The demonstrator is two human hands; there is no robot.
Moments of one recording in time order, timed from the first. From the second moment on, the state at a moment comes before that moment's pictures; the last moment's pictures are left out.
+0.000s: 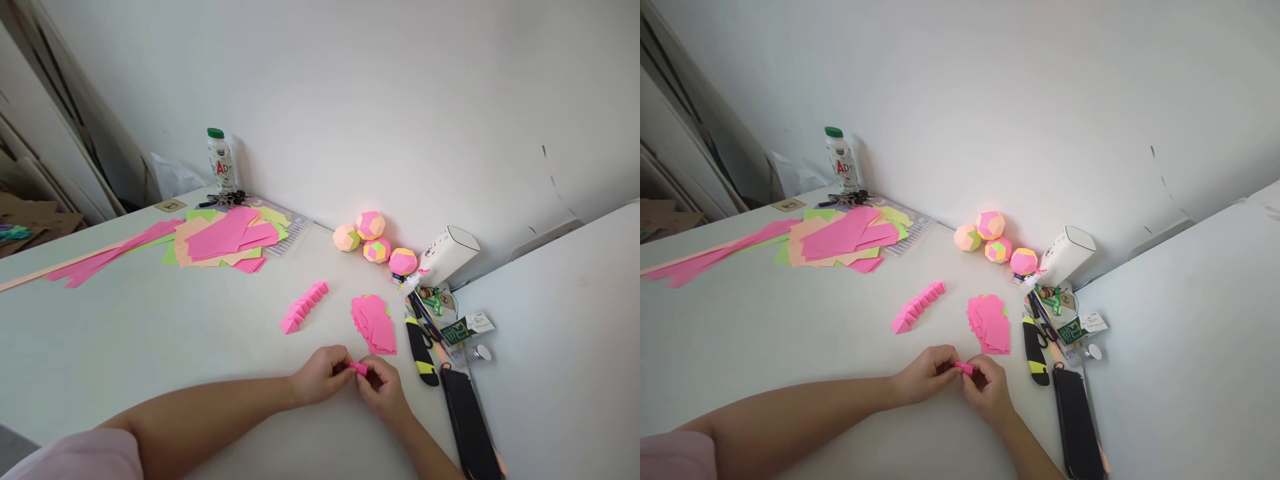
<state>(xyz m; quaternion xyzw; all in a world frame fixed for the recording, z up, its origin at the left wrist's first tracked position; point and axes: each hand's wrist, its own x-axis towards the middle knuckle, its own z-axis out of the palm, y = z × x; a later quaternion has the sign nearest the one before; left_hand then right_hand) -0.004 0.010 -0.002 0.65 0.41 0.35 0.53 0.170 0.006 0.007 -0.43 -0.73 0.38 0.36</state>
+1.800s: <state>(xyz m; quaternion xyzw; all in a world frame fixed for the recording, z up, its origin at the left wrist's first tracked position) -0.007 0.011 0.003 0.54 0.36 0.35 0.68 0.182 0.013 -0.008 -0.39 -0.59 0.55 0.44</state>
